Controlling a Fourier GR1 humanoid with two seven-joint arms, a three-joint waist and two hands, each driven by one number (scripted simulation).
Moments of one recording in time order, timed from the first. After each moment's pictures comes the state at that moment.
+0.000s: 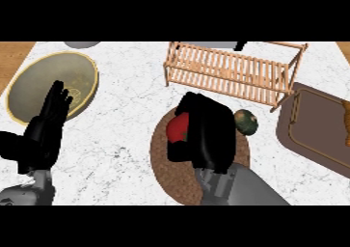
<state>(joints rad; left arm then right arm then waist) -0.09 0.24 -0.03 -1.66 0.08 0.22 0.15 -0.58 -0.01 0.60 -1.68 0.98 -0.06 1.17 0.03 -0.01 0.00</state>
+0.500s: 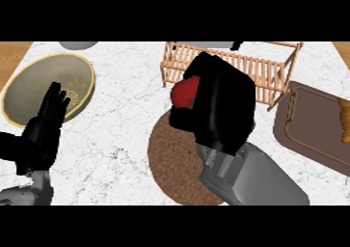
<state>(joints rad) -0.08 0.24 -0.02 -1.65 0.08 0.22 0.14 -0.77 -0.01 0.48 -1.69 1.13 -0.03 1.24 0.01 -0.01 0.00</state>
